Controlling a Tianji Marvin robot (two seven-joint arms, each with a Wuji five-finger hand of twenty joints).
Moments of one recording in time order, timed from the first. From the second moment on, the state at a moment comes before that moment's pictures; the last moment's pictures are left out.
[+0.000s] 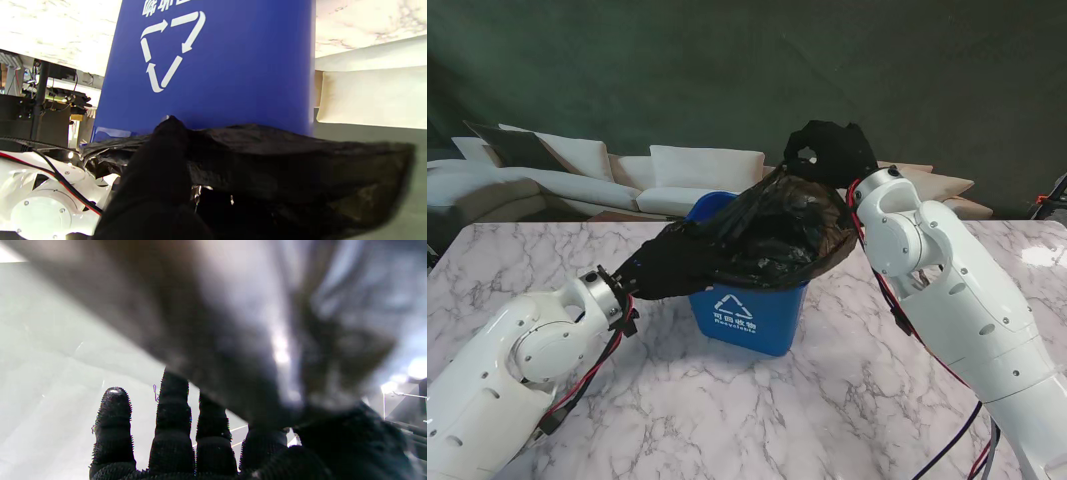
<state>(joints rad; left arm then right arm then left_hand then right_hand) 1.43 -1.04 -1.25 -1.74 0.84 -0.44 -0.18 -1.01 -1.12 1.07 -1.52 -0.73 0.06 0.04 1.17 -0.23 0.12 0.00 0.50 -0.03 0.42 0.53 0.55 0.13 0.43 0.90 0.57 0.15 0.54 0.87 0.23 0.12 0.98 0.61 0.63 -0.37 0.65 -0.22 0.68 -0.29 1.02 0.76 0.56 0.04 0.68 0.57 0.62 0.10 0.37 0.44 0.09 0.41 0.89 0.41</state>
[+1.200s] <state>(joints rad) 1.46 -1.04 -1.27 -1.75 0.87 -0.48 -0.17 -0.98 -1.07 1.07 -1.38 -0.78 0.11 0.29 1.21 -0.24 0.12 0.00 0.60 -0.02 0.76 0.67 0.79 0.09 0.35 1.06 0.71 0.14 0.70 0.92 0.35 0.10 1.07 0.59 0.54 -0.36 0.54 -0.23 0.52 -0.22 0.67 0.39 0.52 0.07 0.55 0.44 0.60 0.10 0.33 0.44 0.07 0.41 0.83 0.44</state>
